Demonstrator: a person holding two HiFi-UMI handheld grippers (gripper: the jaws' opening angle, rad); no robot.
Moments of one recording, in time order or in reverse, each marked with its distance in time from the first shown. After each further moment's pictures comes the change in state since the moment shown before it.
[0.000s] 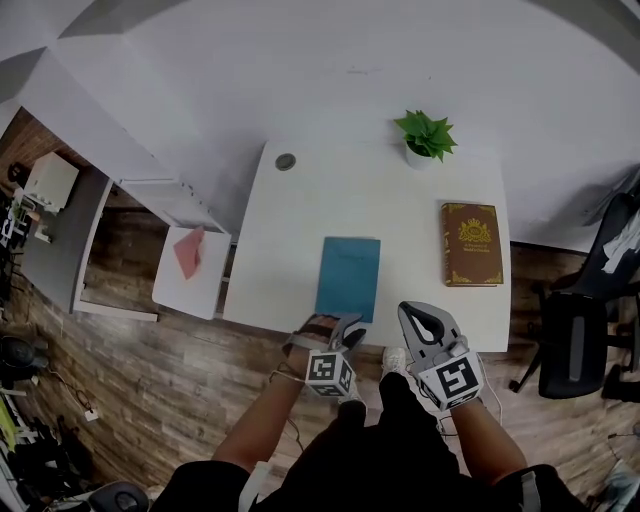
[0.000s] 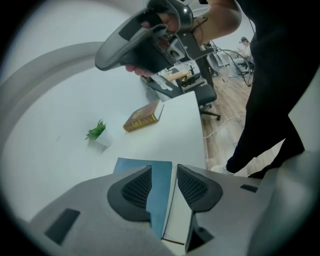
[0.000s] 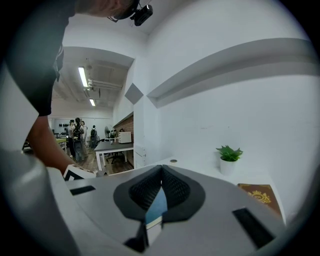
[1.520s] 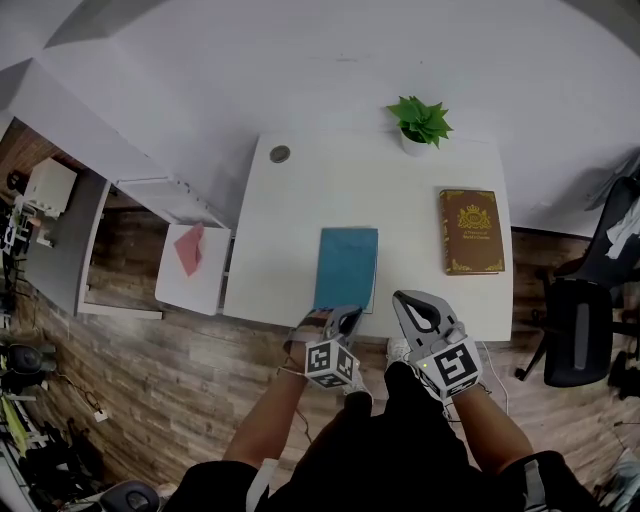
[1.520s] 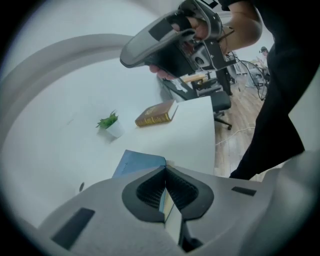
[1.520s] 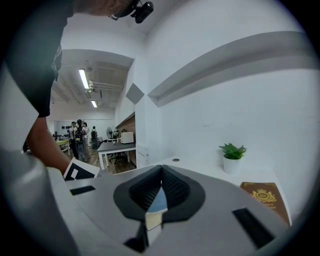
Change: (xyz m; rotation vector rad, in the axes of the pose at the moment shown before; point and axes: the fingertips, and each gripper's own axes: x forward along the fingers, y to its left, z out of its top) left arm 0.003 0.018 0.000 -0.183 0.001 0.062; right arm 0.006 -0.004 -0.008 0.028 0.001 0.030
